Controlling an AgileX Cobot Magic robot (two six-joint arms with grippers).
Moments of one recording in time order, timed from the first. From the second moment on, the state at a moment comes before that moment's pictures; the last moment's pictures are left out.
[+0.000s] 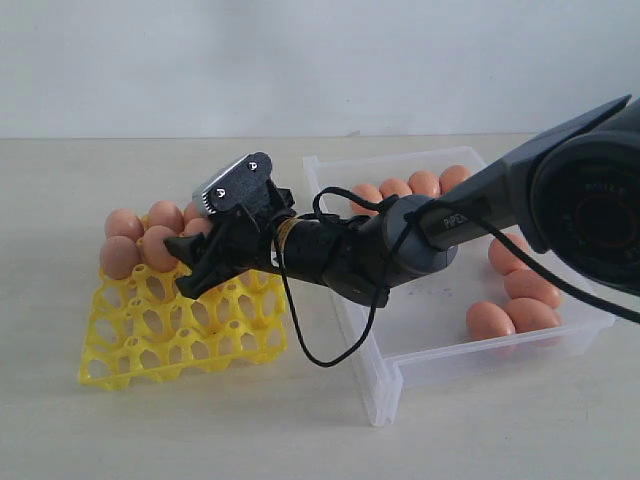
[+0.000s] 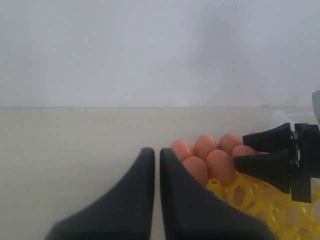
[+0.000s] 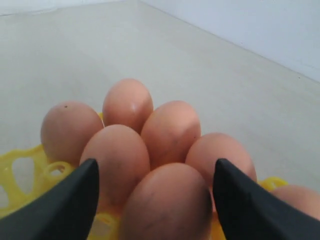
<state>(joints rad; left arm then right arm) -0.04 0.21 0.00 -0.31 -0.03 0.27 0.71 2.33 -1.34 -0.50 -0.70 0.29</state>
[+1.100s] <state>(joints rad) -0.04 0.21 0.00 -0.31 -0.03 0.27 0.80 2.17 -1.34 -0.61 -0.14 0.49</state>
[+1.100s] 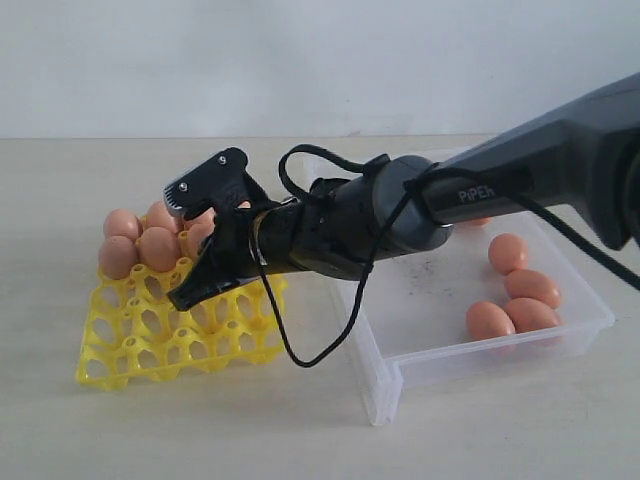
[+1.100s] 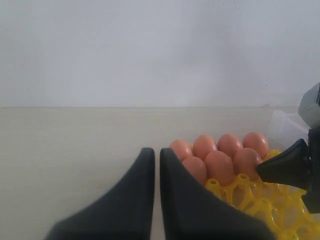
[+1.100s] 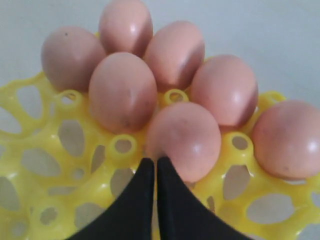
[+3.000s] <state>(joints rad) -0.04 0.21 0.00 -0.31 -0.03 0.27 0.27 1.97 -1.36 -0.14 1.05 -0.25</state>
